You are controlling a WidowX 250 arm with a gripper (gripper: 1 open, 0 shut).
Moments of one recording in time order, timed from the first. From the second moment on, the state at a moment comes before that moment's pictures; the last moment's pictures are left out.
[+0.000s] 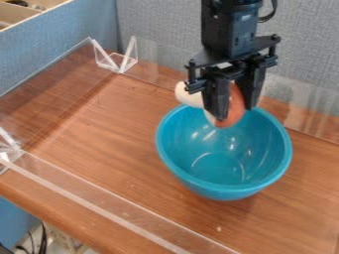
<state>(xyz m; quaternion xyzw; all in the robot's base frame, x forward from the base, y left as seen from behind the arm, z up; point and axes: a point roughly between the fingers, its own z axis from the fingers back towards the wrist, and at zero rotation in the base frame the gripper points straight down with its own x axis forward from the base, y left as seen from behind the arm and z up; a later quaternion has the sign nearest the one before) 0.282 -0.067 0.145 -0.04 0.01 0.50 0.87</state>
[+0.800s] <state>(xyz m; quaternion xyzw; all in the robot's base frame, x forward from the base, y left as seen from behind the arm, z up) 0.288 -0.078 0.104 -0.03 0.03 0.45 0.89</state>
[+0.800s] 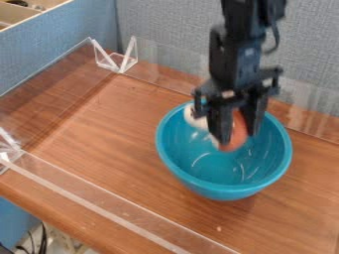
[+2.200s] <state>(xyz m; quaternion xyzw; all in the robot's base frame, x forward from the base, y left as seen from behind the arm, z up) 0.286 -0.075 0.083 -0.02 0.04 0.47 0.88</state>
